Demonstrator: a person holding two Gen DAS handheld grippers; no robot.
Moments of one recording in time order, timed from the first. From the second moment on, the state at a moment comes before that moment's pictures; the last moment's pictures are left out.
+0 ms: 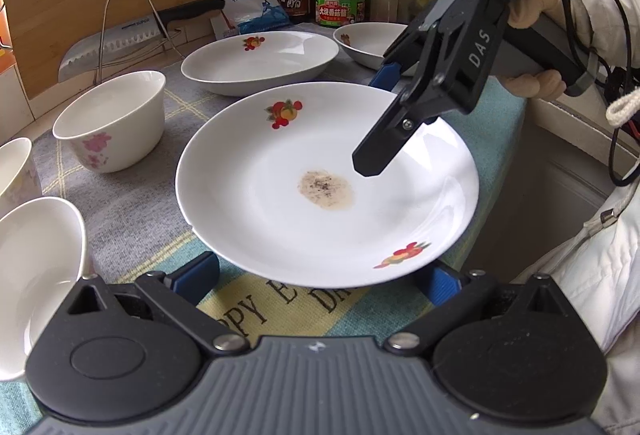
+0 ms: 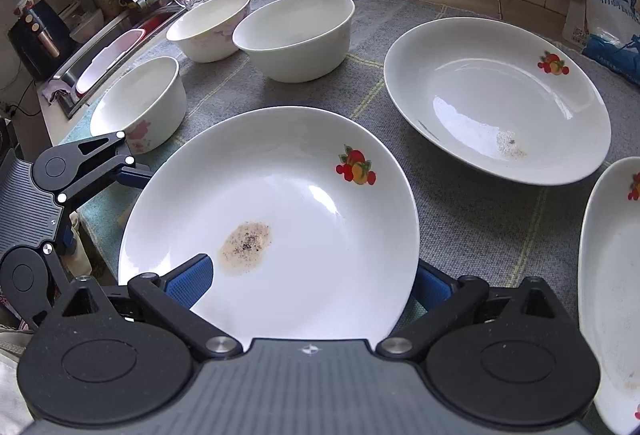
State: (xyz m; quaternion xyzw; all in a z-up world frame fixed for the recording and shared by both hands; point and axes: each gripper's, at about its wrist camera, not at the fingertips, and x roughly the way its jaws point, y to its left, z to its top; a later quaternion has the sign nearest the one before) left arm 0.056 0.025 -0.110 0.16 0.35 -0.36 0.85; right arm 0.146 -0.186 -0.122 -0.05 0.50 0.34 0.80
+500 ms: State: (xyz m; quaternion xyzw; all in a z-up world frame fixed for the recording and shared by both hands) left arm 0.054 0.019 -0.108 0.18 0.34 -0.37 0.85; right arm 0.182 -0.188 -0.116 0.01 0.56 0.38 0.74
